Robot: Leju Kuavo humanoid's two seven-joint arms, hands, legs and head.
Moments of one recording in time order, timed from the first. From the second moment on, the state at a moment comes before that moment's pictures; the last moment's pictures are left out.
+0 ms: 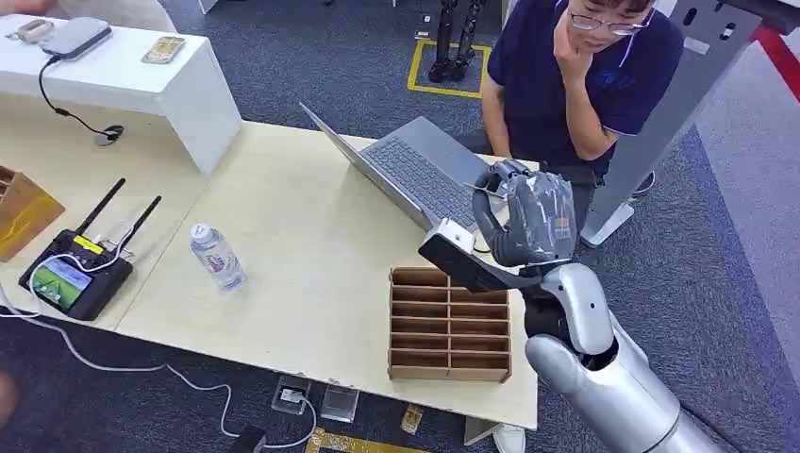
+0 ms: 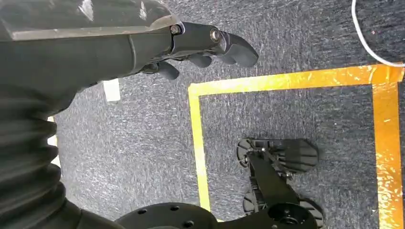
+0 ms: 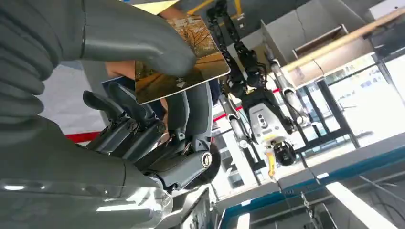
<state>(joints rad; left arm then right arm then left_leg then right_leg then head) -0.12 0.09 -1.25 -0.22 1.15 0.23 -0.05 -0.65 -0.20 0.89 -1.49 0.78 -0.38 0.34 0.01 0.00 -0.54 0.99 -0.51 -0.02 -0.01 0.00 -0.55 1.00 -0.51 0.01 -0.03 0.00</state>
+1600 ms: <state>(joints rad) -0.12 0.08 -1.25 -0.22 1.16 0.17 -0.06 -0.63 -0.17 0.88 -1.29 0.79 -0.53 0.29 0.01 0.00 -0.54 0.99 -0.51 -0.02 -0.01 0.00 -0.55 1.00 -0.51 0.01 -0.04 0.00</state>
